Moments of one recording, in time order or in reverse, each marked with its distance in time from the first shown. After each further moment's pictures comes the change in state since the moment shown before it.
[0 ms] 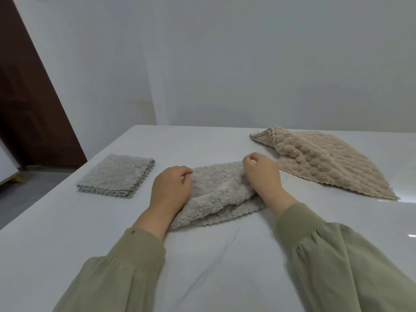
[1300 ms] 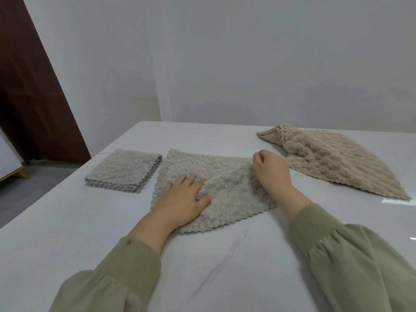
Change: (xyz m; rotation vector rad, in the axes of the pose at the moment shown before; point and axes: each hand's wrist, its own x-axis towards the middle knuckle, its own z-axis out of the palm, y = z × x) left_hand -0.019 -0.013 -0.004 0.382 -0.569 0.084; right_hand -0.001 -0.001 0.004 -0.132 0.044 -0.063
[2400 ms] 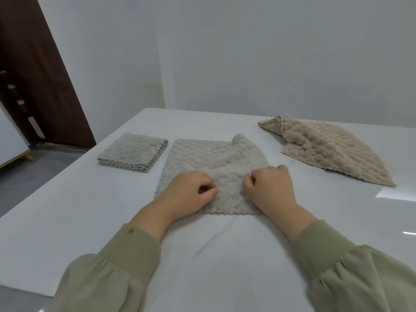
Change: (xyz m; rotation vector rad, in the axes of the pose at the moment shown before) left_hand -0.047 0.014 -0.009 -0.302 0.252 0.292; right_hand -0.086 -0.007 -0.016 -0.431 0.120 -0.413
